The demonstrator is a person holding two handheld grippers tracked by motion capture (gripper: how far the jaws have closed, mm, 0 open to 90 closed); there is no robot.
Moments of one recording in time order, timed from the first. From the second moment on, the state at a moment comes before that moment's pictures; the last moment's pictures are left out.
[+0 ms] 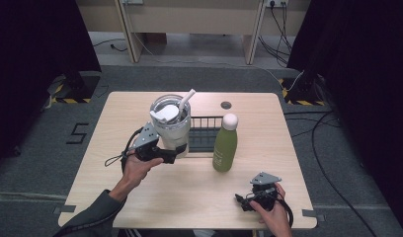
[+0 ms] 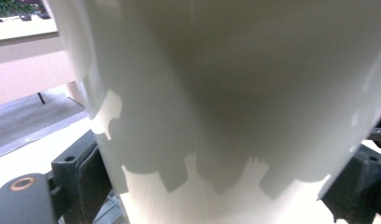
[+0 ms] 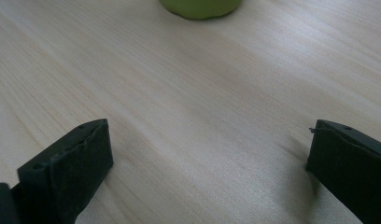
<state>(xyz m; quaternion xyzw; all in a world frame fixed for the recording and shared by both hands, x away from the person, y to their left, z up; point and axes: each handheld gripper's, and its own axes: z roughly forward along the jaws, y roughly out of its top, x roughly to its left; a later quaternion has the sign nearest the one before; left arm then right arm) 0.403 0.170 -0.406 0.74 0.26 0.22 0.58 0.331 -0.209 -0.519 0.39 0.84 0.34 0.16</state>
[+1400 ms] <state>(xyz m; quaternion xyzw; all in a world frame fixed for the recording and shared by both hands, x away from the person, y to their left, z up) 0.476 0.154 -0.391 0.72 0.30 0.24 0.58 0.331 -0.209 -0.519 0.39 0.84 0.34 0.16</state>
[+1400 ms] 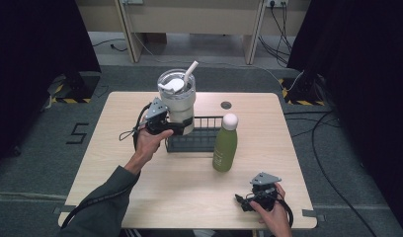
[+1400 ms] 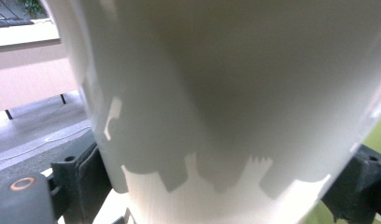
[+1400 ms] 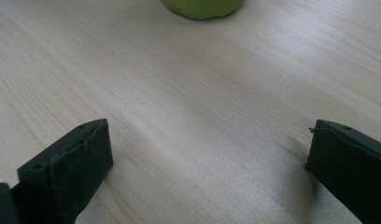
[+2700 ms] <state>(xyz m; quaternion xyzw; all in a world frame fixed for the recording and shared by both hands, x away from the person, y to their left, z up) 0.497 0.151 -0.420 0.71 0.32 0.24 0.58 0.331 -0.209 -0.518 0.39 0.84 0.34 0.16</state>
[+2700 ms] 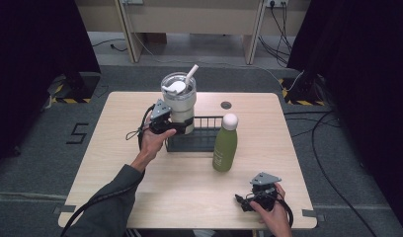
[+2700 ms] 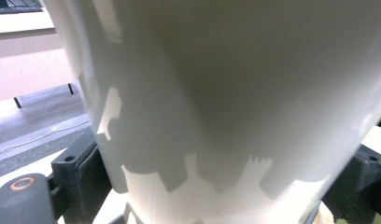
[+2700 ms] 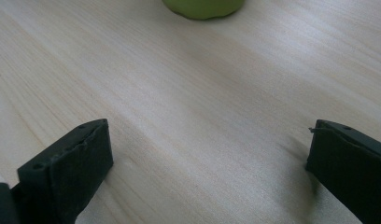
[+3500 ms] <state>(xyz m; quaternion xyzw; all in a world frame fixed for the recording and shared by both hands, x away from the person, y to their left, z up) 0.495 0.153 -0.439 0.72 0.33 0.24 0.56 0.331 -0.209 -0.518 0.39 0.84 0.34 0.16</state>
